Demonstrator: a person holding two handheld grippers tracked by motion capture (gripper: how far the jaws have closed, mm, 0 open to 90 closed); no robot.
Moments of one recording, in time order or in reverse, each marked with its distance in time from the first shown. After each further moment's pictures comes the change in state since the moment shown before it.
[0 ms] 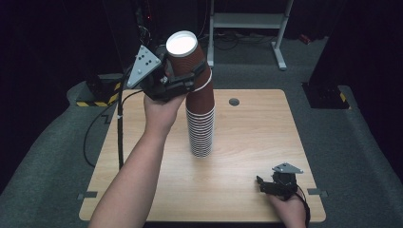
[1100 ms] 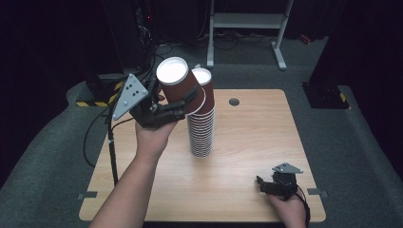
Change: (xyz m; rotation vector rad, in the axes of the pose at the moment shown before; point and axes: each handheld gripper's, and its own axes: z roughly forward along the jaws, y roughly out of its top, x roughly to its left) left arm -0.021 -0.019 -0.050 -0.001 -0.040 -0.024; right arm 0.000 0.000 0.000 0.000 -0.001 -0.001
